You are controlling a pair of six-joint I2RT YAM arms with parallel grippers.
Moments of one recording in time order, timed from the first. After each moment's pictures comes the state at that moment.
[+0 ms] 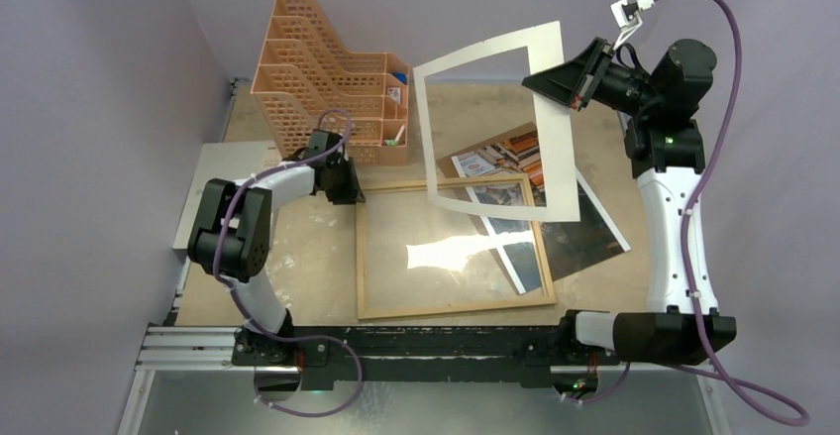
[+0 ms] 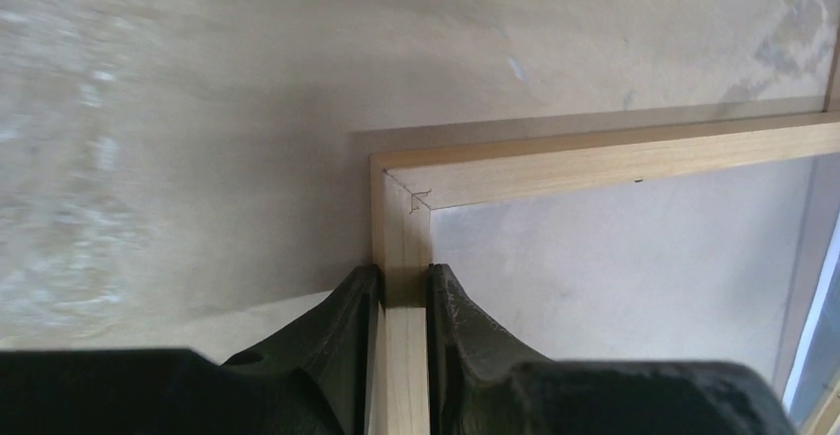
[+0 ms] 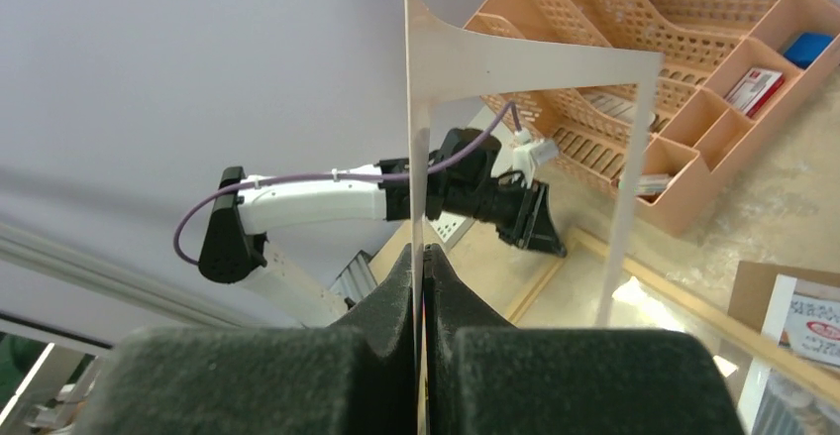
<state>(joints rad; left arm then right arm) -0.24 1.77 1.02 -0.29 0.16 -0.47 -0.07 1.28 1.56 -0.20 -1.08 0.79</state>
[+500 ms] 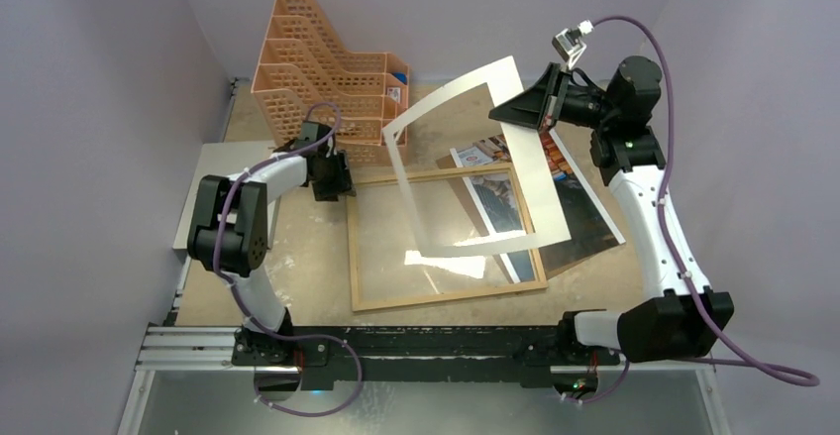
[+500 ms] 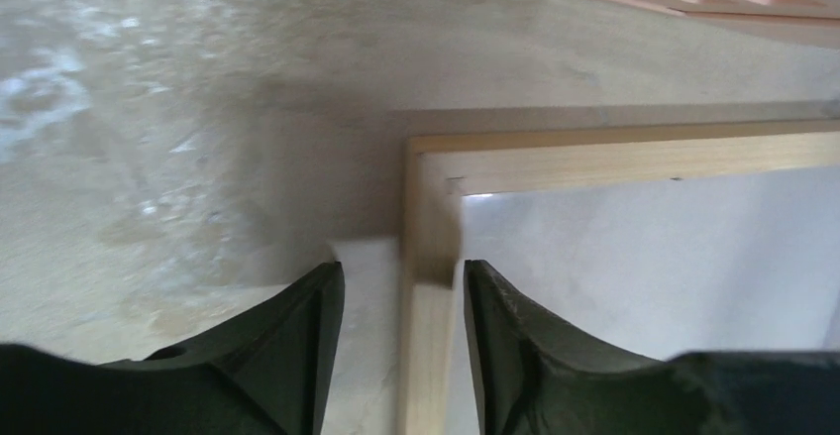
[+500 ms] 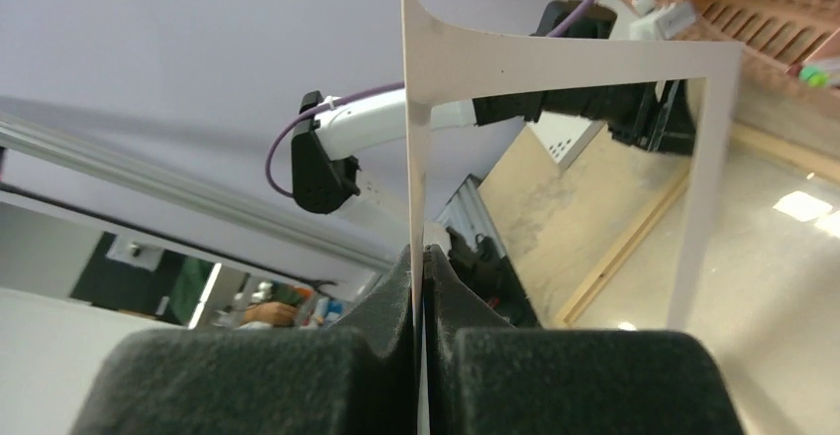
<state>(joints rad) -0.16 1.81 1.11 -0.38 0.13 -0.44 0.07 1.30 1.38 -0.01 -1.18 1.02</state>
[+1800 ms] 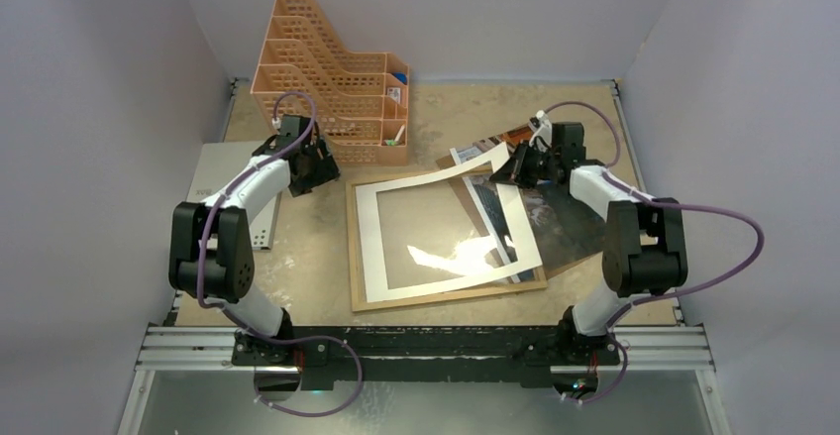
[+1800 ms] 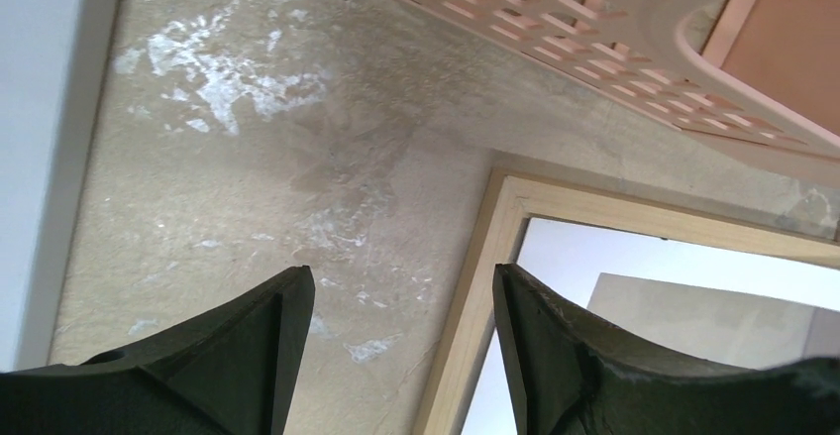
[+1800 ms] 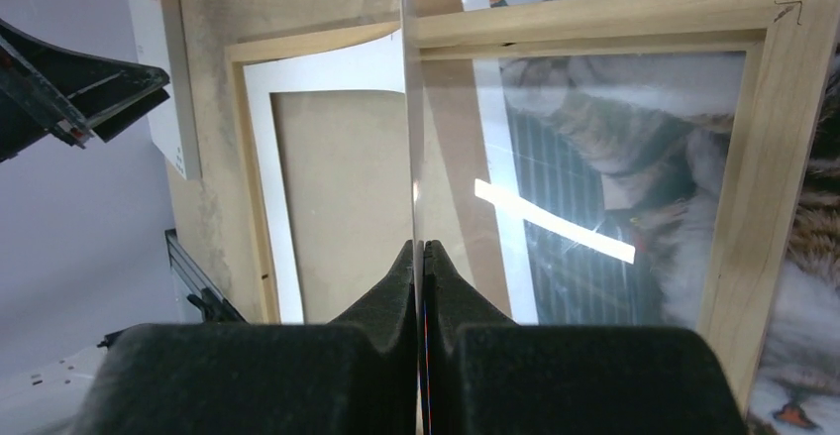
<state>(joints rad) -0.12 1.62 1.09 -0.47 -0.09 -0.56 0.06 1.62 0.98 -0.16 -0.67 0.49</state>
